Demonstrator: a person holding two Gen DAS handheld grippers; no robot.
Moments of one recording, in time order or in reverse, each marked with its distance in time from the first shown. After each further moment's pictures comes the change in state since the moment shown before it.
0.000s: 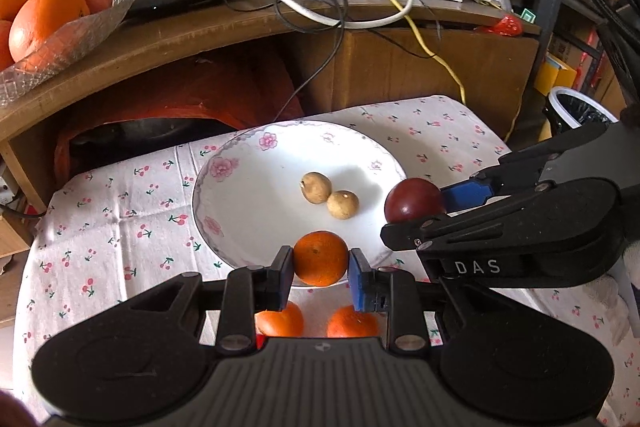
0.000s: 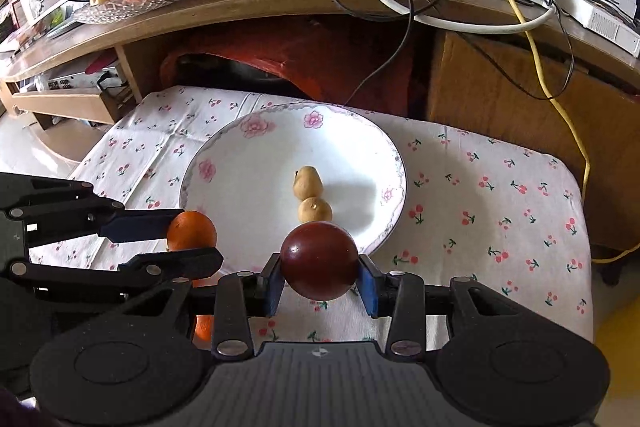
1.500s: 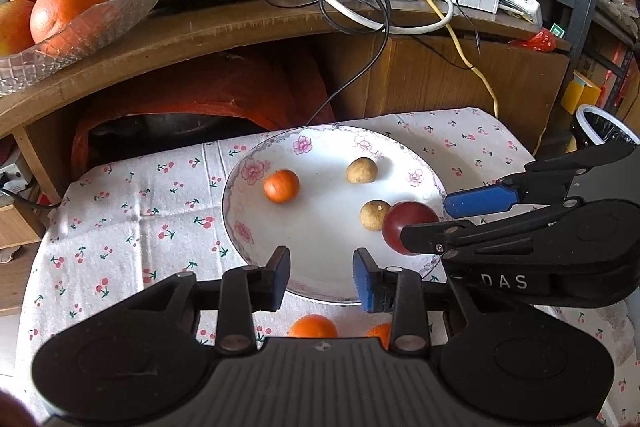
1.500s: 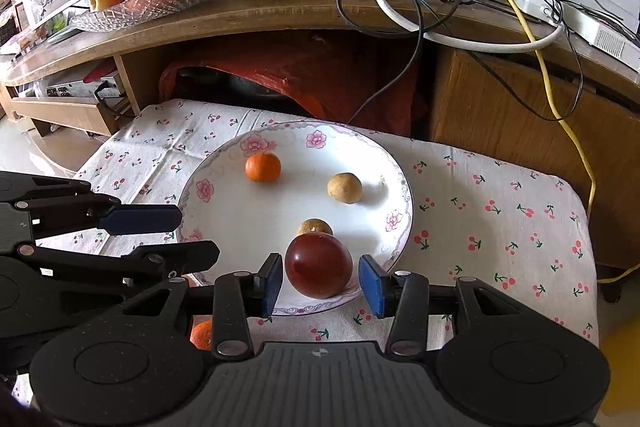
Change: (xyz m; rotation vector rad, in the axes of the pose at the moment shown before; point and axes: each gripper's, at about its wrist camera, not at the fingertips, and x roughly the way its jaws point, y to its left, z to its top) left arm 0.008 0.017 0.002 -0.057 -0.013 0.047; right arm 0.007 0.005 0.006 -0.019 -0.051 -0.007
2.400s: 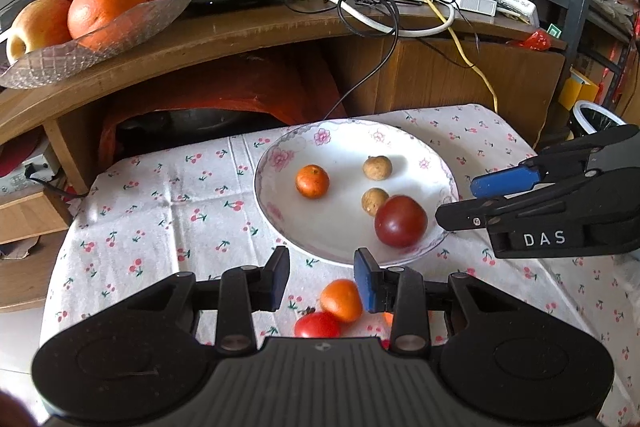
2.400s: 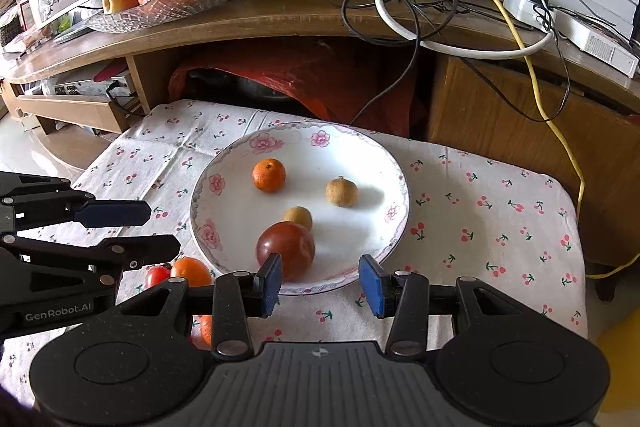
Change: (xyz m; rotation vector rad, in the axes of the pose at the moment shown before) left arm -0.028 0.015 -0.018 0.009 -0.016 0.015; right arm -0.019 0.004 -0.007 -0.009 -0.007 0.000
